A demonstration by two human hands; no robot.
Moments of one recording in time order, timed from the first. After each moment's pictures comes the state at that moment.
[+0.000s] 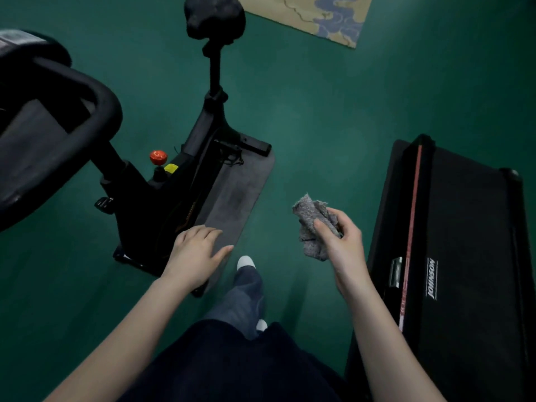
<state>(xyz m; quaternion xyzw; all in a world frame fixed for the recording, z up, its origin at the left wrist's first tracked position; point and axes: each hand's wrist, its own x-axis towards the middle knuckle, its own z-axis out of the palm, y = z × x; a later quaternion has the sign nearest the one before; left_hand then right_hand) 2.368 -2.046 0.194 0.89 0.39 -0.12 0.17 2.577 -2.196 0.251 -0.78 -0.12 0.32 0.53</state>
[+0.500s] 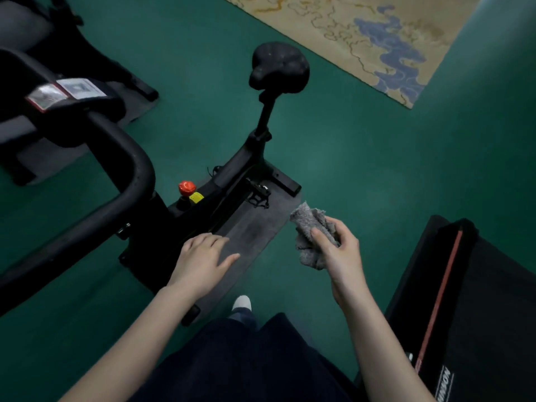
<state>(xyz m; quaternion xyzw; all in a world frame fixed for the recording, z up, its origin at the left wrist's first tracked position) 2.430 -1.939 0.199 0.83 0.51 -0.08 0.22 2.656 -2.025 0.266 -0.75 -0.24 0.39 0.49</state>
